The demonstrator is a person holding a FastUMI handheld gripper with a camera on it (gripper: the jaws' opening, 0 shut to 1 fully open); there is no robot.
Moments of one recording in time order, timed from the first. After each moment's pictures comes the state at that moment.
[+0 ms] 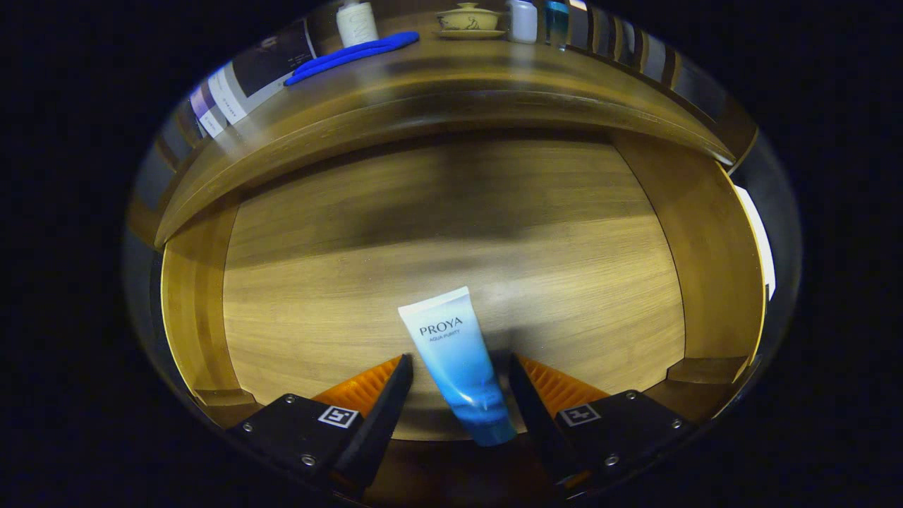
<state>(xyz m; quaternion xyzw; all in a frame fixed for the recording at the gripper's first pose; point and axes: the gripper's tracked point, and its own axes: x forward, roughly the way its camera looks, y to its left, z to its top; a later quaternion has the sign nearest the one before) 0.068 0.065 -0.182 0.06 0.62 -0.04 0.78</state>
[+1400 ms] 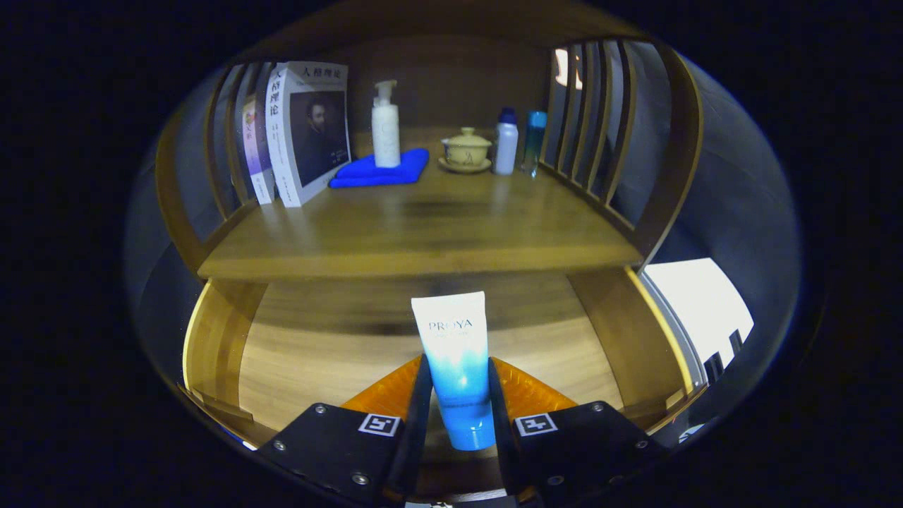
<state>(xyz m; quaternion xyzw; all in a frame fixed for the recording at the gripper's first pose) 0.120 0.048 -0.069 0.00 0.38 -0.04 0.92</state>
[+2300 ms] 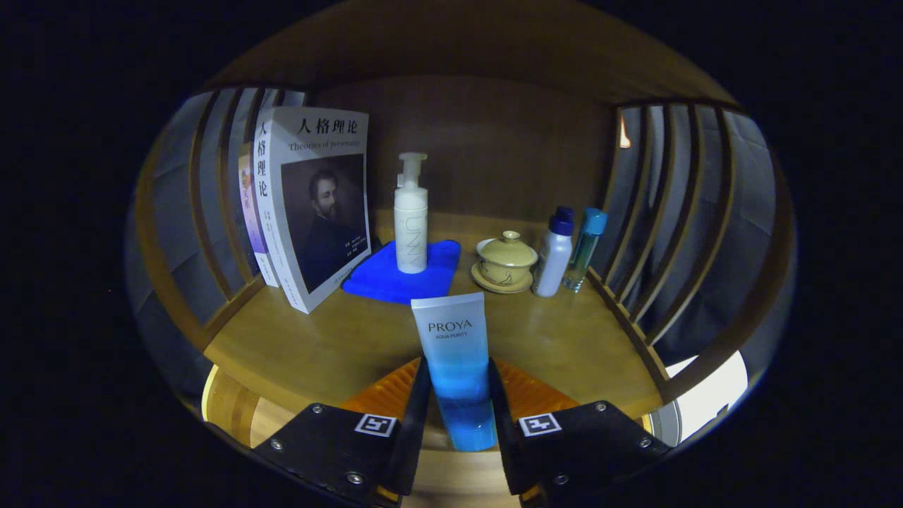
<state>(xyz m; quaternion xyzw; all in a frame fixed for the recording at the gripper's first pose) 0.272 0.065 -0.028 -0.03 0.31 0.03 0.95</state>
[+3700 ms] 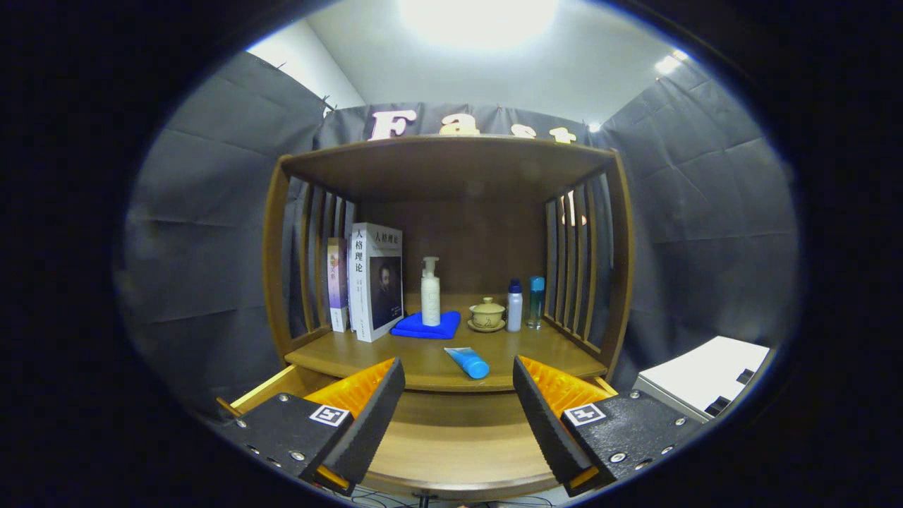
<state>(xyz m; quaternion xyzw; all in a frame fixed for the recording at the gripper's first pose) 0.062 0.059 0.082 0.01 0.04 0.02 1.00</state>
